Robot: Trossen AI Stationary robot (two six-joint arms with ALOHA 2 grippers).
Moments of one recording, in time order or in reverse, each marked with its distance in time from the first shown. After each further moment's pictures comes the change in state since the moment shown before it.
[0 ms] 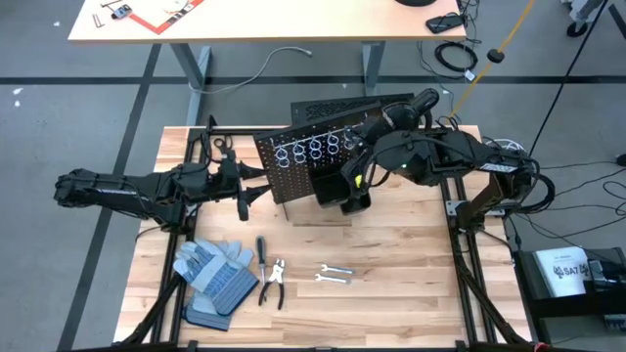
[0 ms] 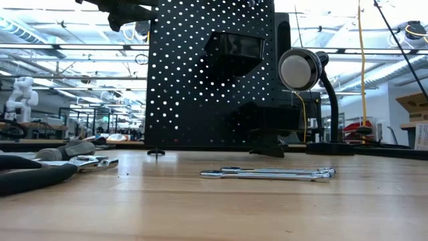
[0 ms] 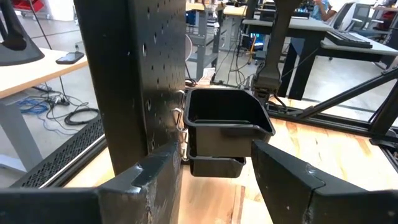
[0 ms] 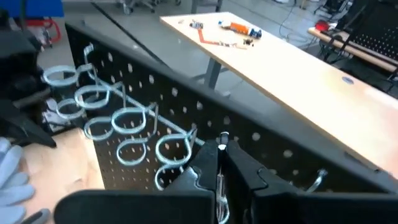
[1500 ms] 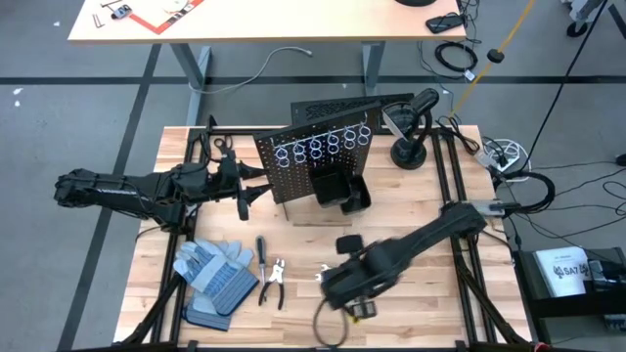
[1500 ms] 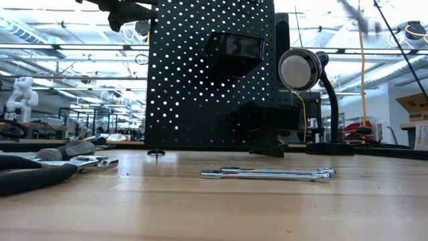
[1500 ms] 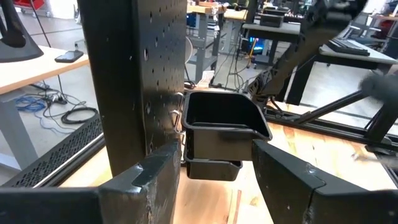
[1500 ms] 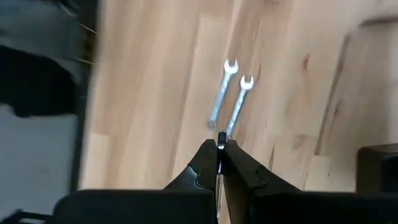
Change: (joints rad) left arm 0.000 0.000 0.000 0.013 0.000 -0.028; right arm 0.382 0.523 0.241 -0.539 -0.728 0.042
